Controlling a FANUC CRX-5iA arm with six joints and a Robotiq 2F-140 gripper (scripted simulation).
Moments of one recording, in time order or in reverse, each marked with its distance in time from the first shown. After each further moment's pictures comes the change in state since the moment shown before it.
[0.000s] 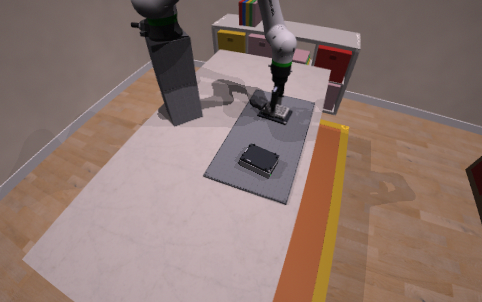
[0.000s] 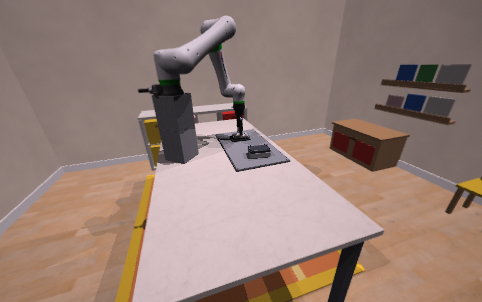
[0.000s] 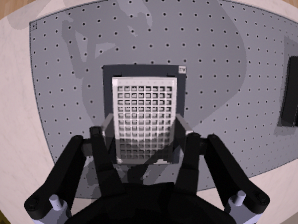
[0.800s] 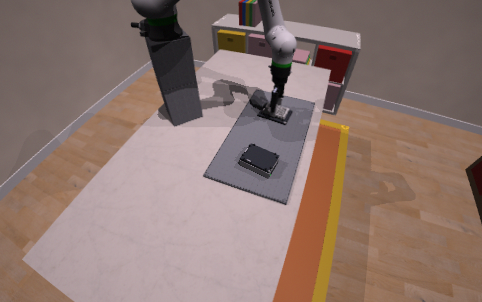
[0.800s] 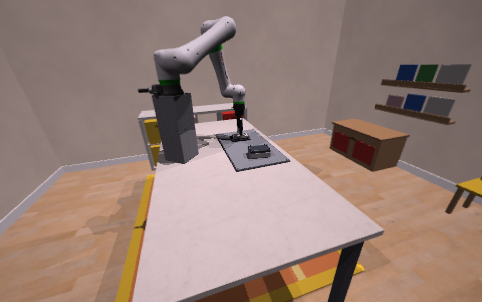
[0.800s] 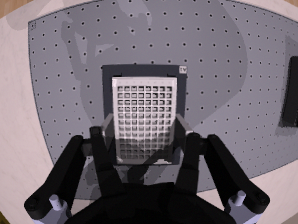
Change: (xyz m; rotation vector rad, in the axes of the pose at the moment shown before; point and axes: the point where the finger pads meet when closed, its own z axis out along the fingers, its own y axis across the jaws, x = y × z) arm 0.000 0.000 0.004 0.000 0.000 0.000
